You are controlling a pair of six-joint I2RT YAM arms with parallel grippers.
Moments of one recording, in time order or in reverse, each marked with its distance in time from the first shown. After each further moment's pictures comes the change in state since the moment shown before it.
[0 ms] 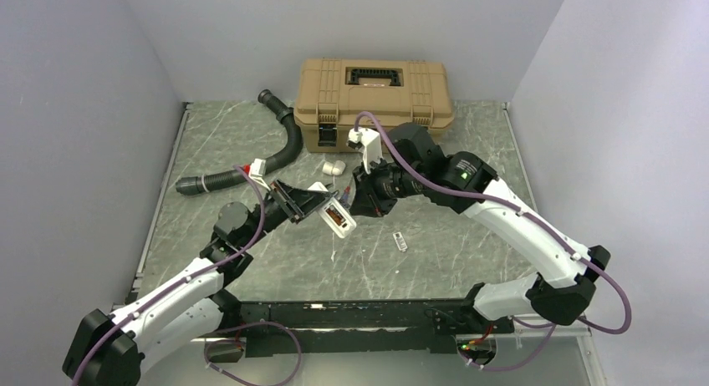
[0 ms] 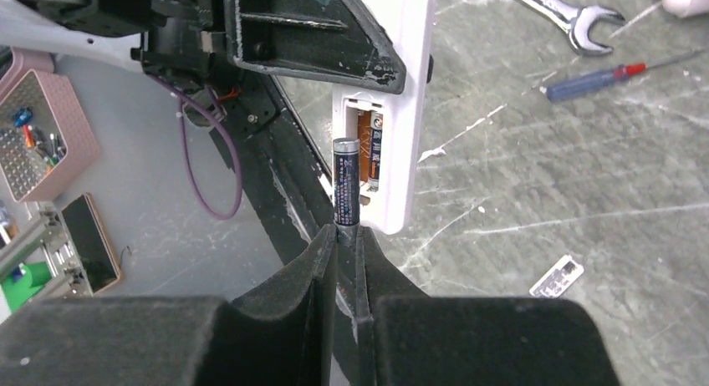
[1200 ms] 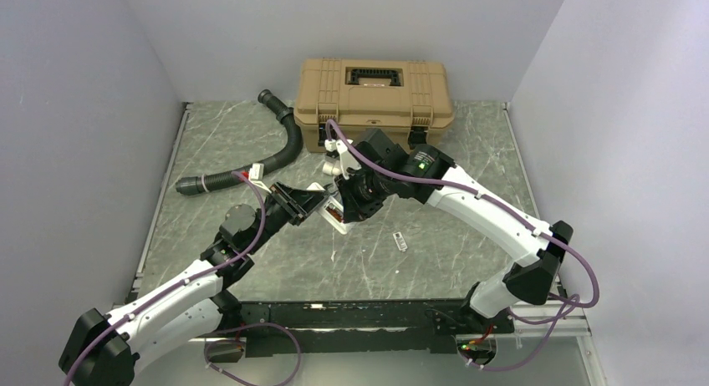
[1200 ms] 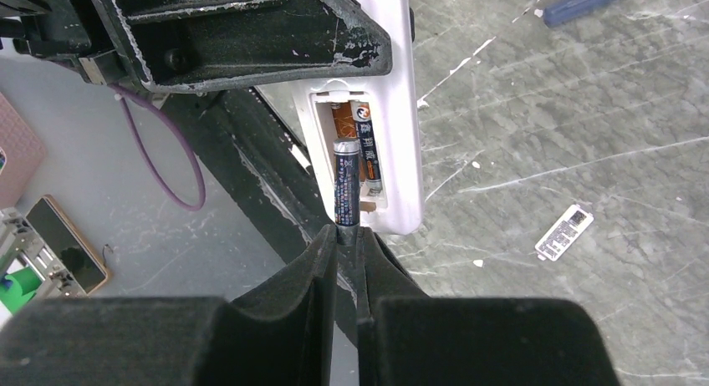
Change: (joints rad) left arm -0.080 -0.023 0.001 -0.120 -0.235 -0.005; right arm 0.058 0.204 0.103 -0.149 0.123 0.079
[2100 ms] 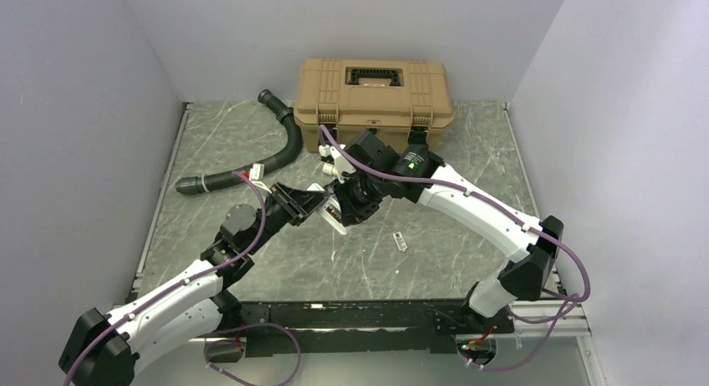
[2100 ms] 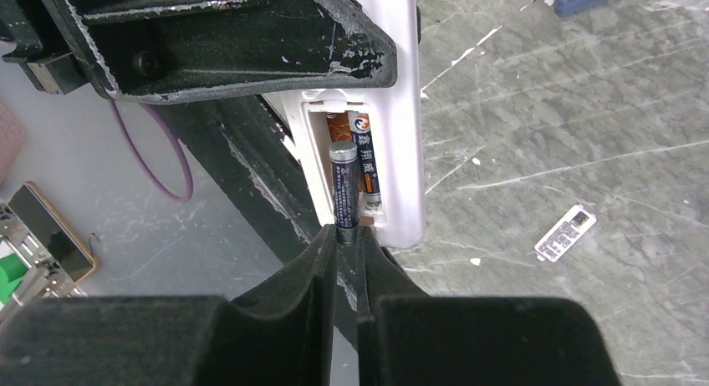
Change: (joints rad) left arm -0.001 0.000 0.000 -0.014 -0.002 0.001; right arm 0.003 0.039 -0.012 0.001 -0.010 -0.020
